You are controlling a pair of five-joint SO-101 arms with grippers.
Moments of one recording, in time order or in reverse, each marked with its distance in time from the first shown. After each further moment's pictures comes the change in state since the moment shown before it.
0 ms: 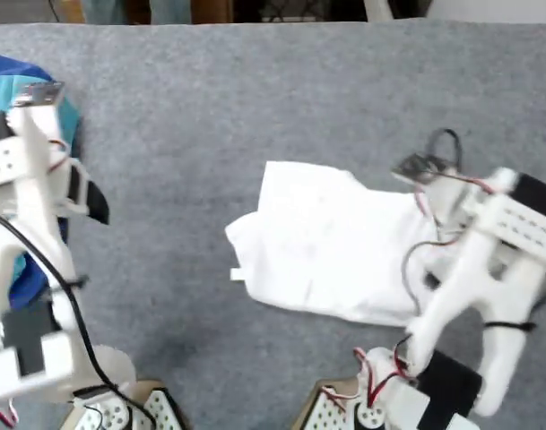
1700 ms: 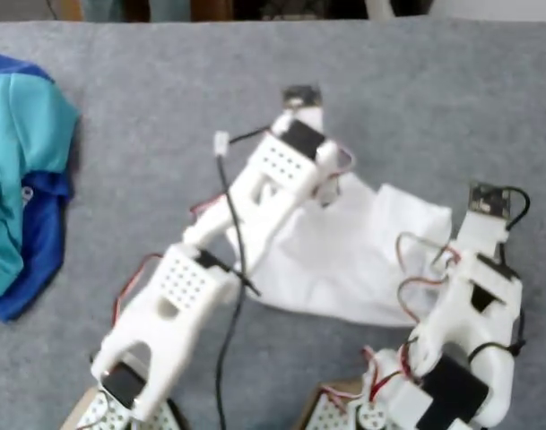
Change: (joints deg) left arm 53.7 59.7 -65.1 -1.3 55.8; right arm 12.8 -0.2 40.5 -62.4 -44.1
